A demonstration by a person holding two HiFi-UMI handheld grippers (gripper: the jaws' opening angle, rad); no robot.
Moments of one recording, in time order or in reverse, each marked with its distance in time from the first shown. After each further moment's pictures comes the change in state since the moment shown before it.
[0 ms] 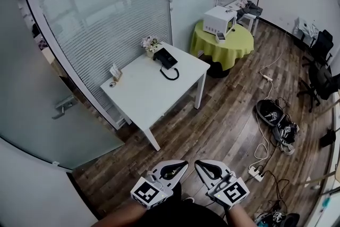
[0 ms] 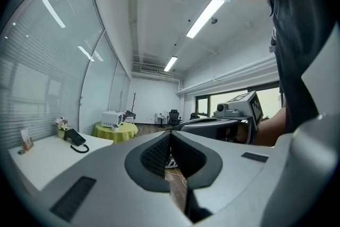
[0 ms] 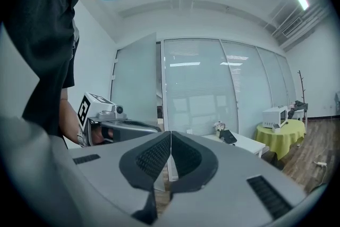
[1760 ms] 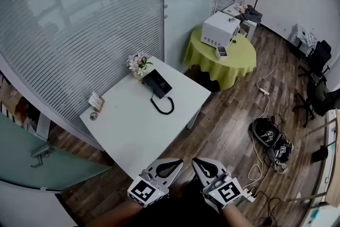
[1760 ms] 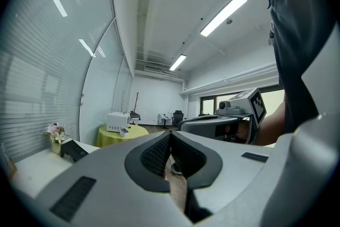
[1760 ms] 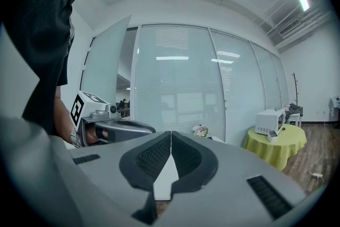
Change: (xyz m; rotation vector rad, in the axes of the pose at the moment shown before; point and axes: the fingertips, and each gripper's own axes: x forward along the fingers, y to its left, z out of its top) left arm 0.158 0.306 0.025 -0.019 -0.024 -0.021; right arm 0.236 -0.253 0.016 -0.020 0.035 -0.113
